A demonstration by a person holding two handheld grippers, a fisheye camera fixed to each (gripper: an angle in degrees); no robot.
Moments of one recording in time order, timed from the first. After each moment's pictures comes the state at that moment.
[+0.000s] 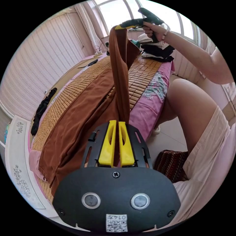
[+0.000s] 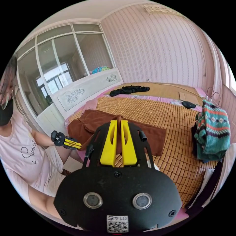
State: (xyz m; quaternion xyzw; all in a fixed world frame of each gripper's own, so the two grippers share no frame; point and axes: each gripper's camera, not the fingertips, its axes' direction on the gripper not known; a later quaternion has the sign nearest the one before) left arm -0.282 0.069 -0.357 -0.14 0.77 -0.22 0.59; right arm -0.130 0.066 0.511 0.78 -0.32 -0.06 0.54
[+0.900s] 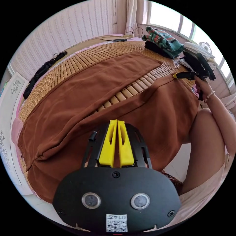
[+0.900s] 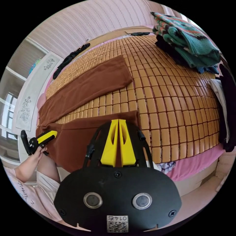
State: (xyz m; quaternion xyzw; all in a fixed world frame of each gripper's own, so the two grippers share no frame) left arm -0.218 0.072 -0.248 -0.32 0.76 -0.29 0.50; right arm -0.220 -0.081 0.594 0.53 -0.42 0.16 0.72
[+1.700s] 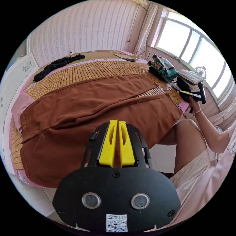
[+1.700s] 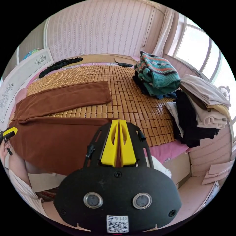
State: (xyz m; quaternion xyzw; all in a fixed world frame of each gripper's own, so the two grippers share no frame) left arm -0.335 0.228 -0.172 -0.29 0.74 -0.40 0.45; right arm -0.265 0.004 0.594 0.60 -0.21 0.30 0.71
